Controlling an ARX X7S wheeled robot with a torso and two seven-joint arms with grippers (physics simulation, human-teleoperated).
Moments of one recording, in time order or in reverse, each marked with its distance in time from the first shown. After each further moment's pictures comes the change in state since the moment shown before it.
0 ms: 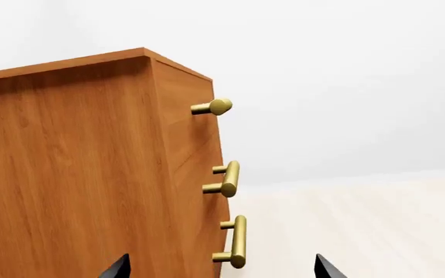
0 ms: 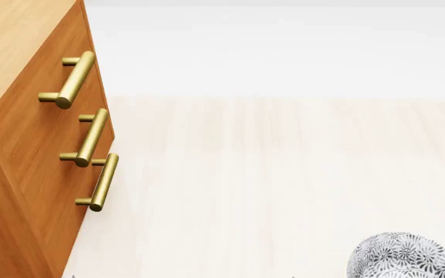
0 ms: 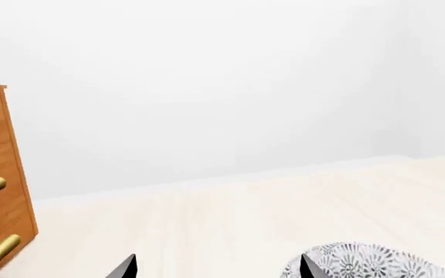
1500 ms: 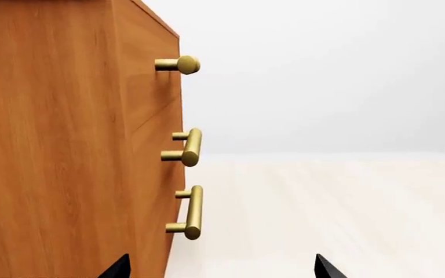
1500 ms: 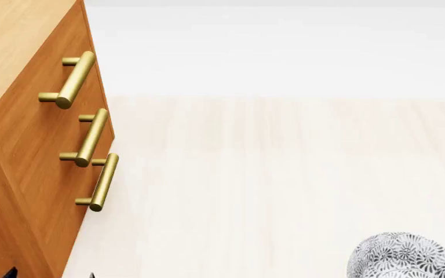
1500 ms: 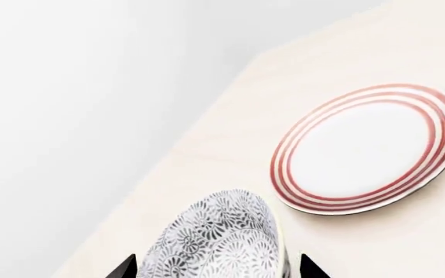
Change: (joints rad) left arm -0.074 -0.047 -0.005 -0.025 -0.247 -0.080 0.118; right arm -0.001 -0.101 0.351 0.010 0.567 -0.025 0.197
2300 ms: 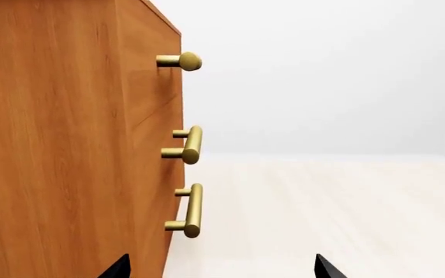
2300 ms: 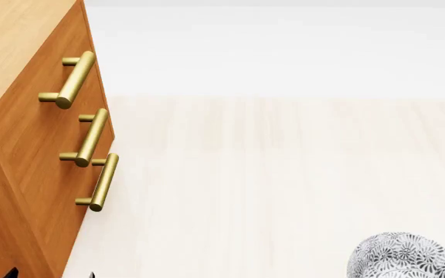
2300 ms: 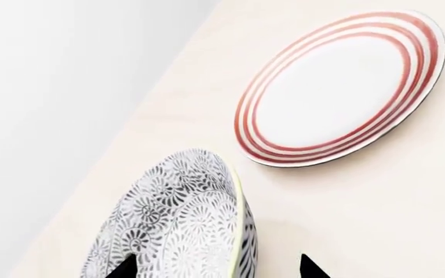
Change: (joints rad) left arm -0.010 -0.006 0.009 -0.019 -0.021 0.015 -0.010; right arm 0.066 0.048 0.017 0.098 0.184 0.080 0.070
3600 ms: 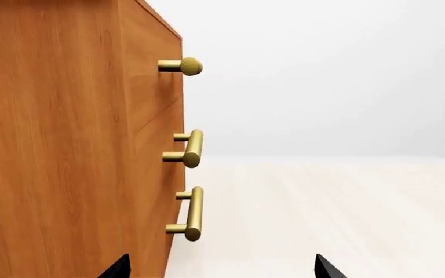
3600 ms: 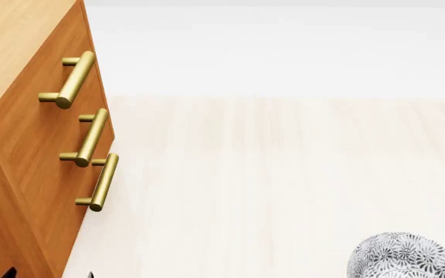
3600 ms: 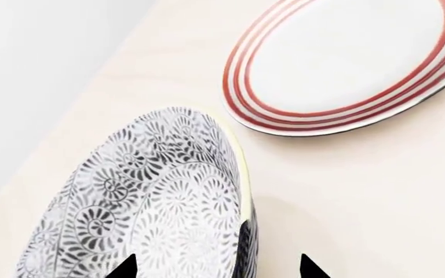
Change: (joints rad) left arm -0.001 -0.020 0.018 0.005 -0.008 0.014 -0.025; right arm 0.175 0.040 -0.049 0.229 0.034 0.086 0.040
